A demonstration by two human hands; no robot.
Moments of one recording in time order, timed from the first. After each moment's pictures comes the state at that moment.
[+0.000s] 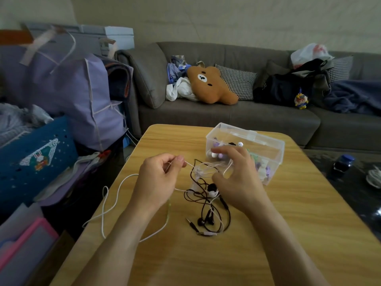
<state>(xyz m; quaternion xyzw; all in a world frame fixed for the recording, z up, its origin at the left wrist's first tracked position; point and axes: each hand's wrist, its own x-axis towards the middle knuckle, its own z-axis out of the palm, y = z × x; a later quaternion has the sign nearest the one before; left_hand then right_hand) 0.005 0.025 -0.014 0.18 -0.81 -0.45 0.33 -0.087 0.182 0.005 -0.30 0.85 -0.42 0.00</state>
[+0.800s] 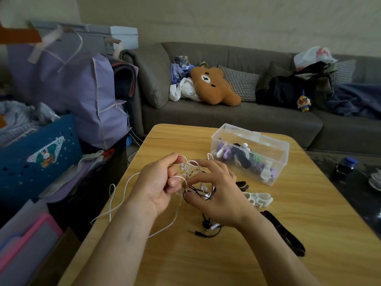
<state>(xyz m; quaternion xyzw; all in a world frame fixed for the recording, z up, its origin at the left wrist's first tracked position) 0.012 0.027 0.008 0.27 -0.43 -0.84 0.18 -0.068 0.162 -0.021 -0.47 0.81 -0.36 0.02</state>
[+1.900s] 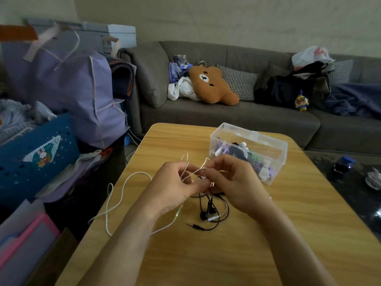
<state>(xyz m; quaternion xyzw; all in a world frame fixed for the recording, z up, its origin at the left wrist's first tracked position) 0.016 0.035 -0.001 0.17 -0.83 -0.51 0.14 -0.077 0.180 0.004 -0.33 0.74 -0.57 0.15</state>
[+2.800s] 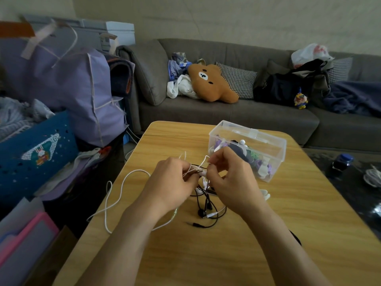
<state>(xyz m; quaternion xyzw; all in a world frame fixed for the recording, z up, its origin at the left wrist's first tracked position) 0.010 0.032 -0.008 0.15 -0.90 -0.36 0.18 -0.074 0.171 -0.005 -0.34 0.81 -0.47 -0.02</state>
